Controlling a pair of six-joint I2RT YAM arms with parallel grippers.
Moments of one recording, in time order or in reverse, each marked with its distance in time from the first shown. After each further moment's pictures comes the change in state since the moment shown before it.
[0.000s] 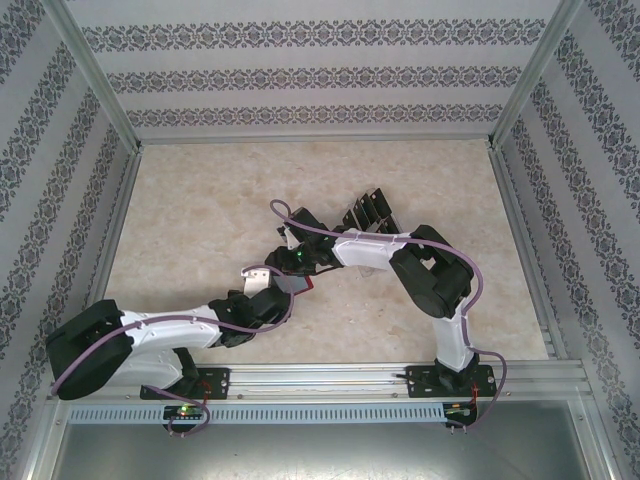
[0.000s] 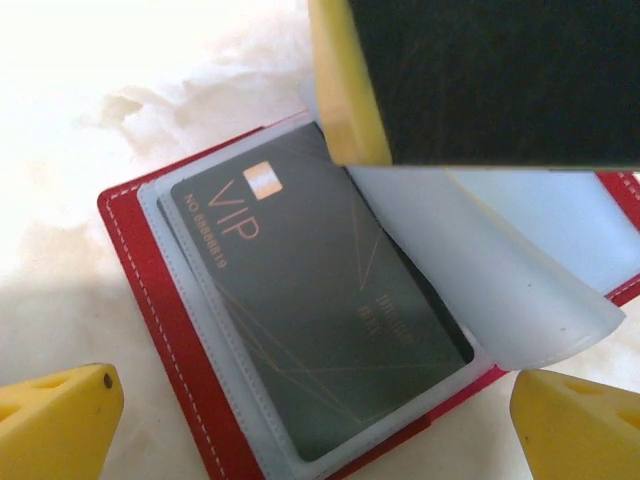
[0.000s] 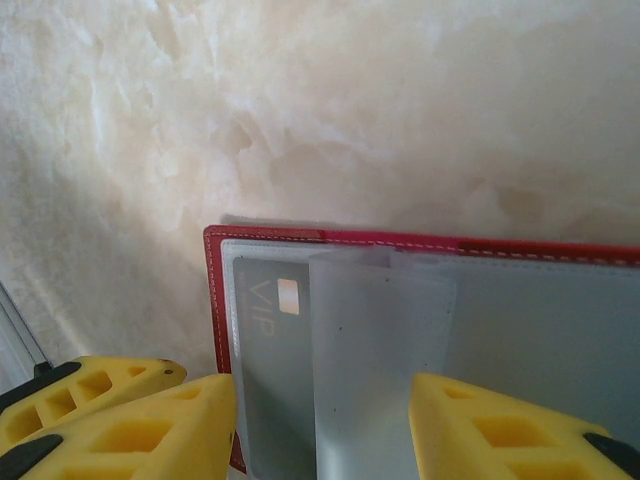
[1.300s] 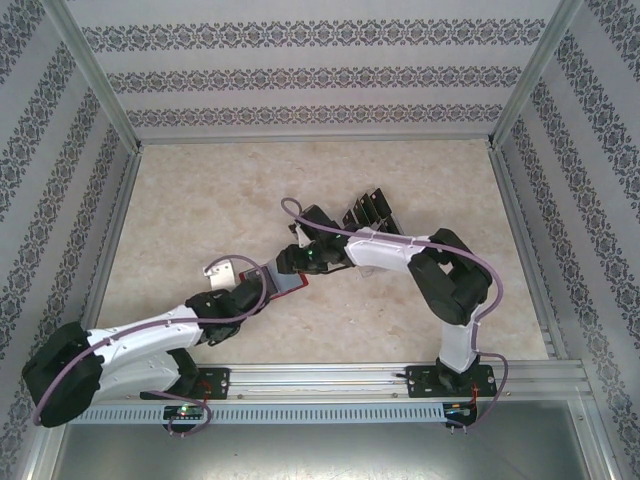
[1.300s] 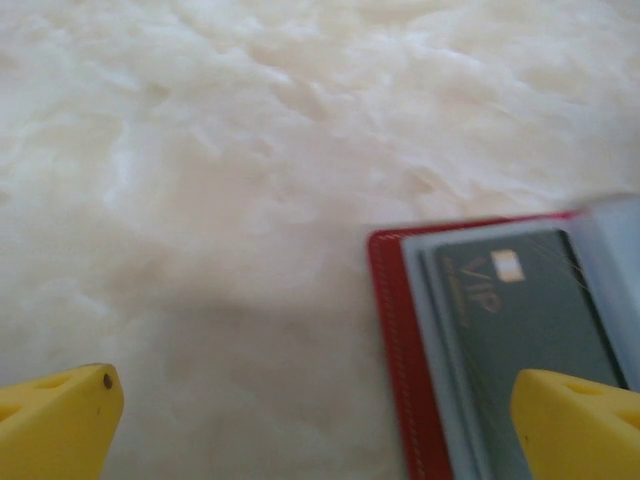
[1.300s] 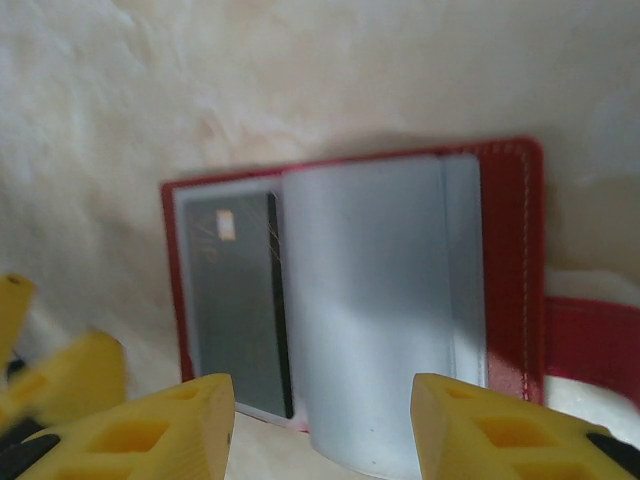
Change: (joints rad) left arm 0.176 -0.187 -0.003 -0.288 -0.118 -0.222; right arm -0.026 -0.100 -0.067 -0.077 0.058 -0.051
